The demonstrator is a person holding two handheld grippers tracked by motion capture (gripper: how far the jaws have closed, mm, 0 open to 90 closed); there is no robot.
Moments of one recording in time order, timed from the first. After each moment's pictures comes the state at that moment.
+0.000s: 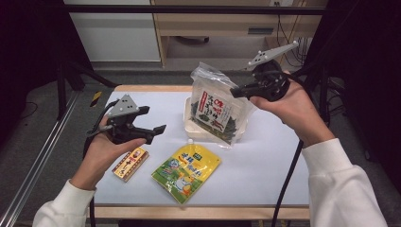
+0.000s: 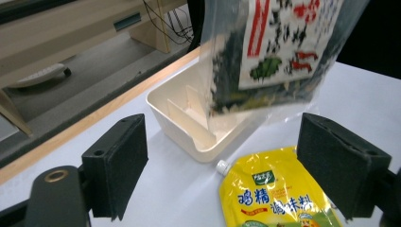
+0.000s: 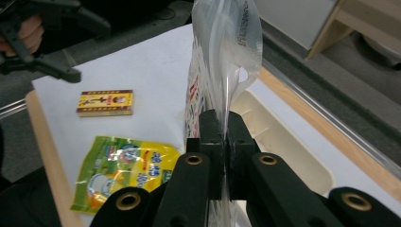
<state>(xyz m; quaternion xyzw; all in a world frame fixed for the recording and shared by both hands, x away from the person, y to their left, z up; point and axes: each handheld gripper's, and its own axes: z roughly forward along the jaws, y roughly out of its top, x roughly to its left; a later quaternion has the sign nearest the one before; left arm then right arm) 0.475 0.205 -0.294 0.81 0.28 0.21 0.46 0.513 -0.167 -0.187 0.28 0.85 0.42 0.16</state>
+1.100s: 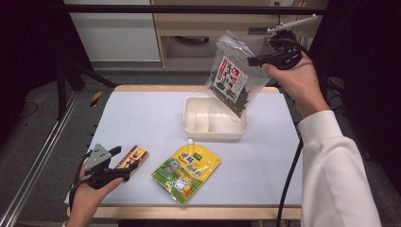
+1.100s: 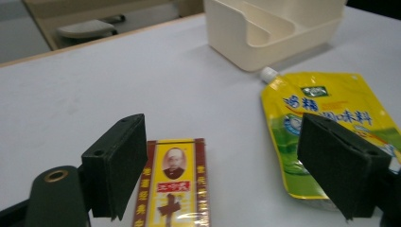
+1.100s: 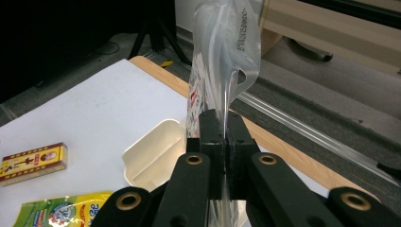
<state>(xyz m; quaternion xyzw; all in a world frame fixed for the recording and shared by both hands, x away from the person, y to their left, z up) 0.417 0.291 -0.419 0.74 0.40 0.26 0.47 0.578 -0.205 -0.172 0.39 0.79 0.43 0.21</state>
